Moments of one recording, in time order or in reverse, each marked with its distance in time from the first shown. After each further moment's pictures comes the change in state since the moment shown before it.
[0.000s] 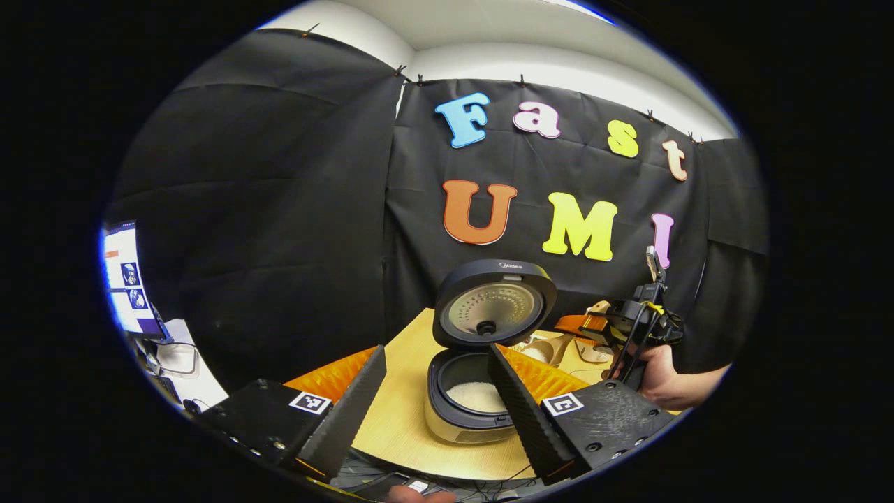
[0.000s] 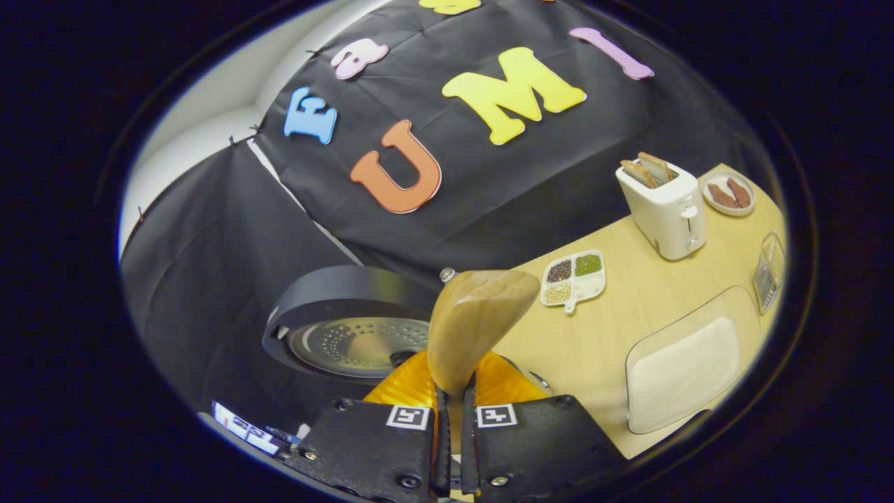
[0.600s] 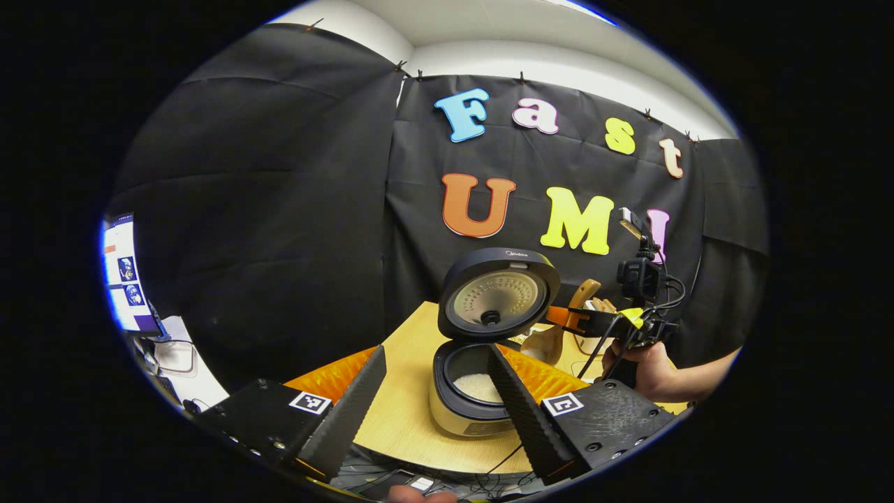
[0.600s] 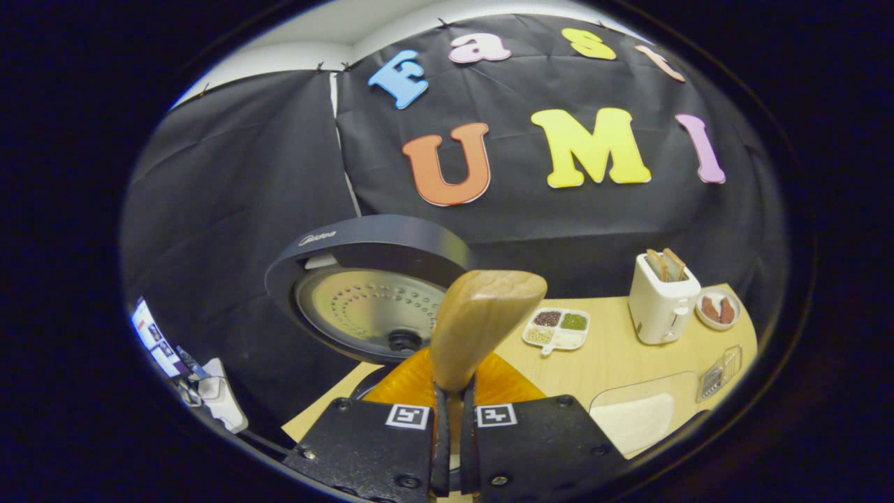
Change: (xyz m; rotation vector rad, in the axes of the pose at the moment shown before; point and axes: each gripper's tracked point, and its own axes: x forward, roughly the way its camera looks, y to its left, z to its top) left arm -0.008 0.010 -0.012 0.003 0.011 -0.030; right arm -0.001 0.041 -0.016 -0.471 -0.052 -0.081
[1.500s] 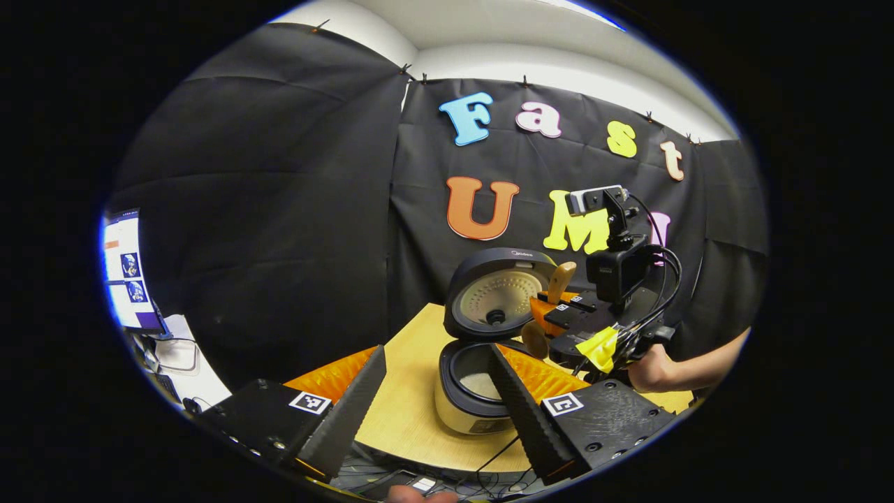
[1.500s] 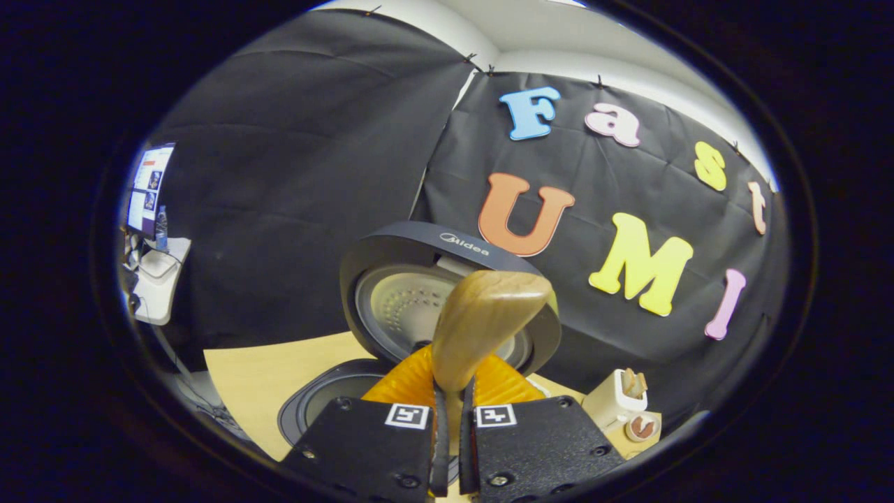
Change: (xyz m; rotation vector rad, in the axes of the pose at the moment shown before) left arm -0.007 0.011 -0.003 -0.009 -0.019 0.021; right arm -0.005 0.061 0.009 -0.543 -0.105 0.002
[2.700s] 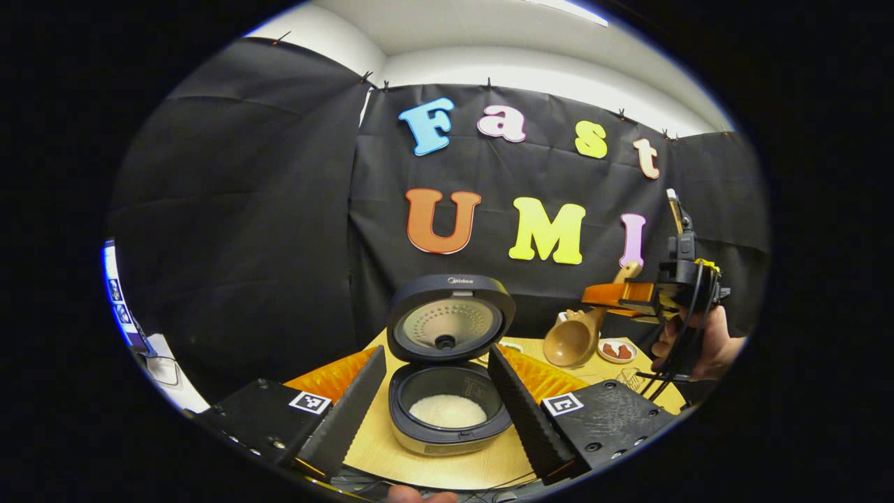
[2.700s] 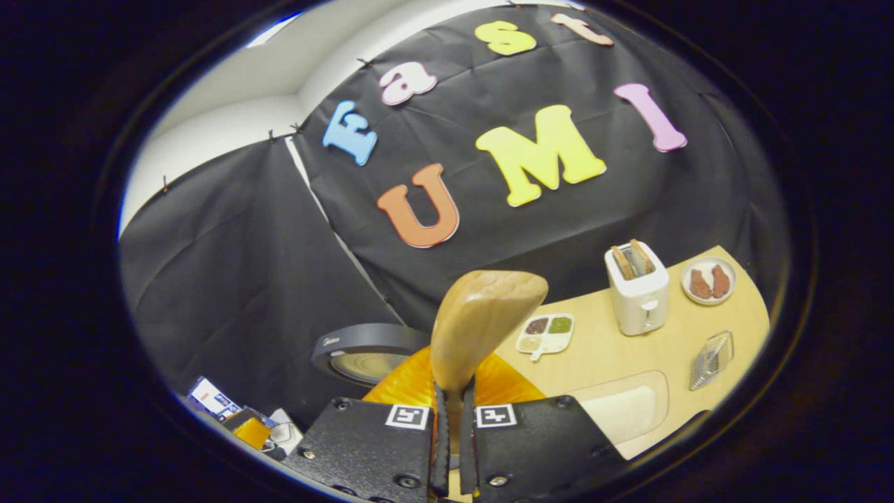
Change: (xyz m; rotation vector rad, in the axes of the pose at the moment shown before) left arm 0.036 -0.097 0.043 0.081 -0.055 -0.107; right arm -0.103 -0.196 -0.011 0.903 0.053 0.018
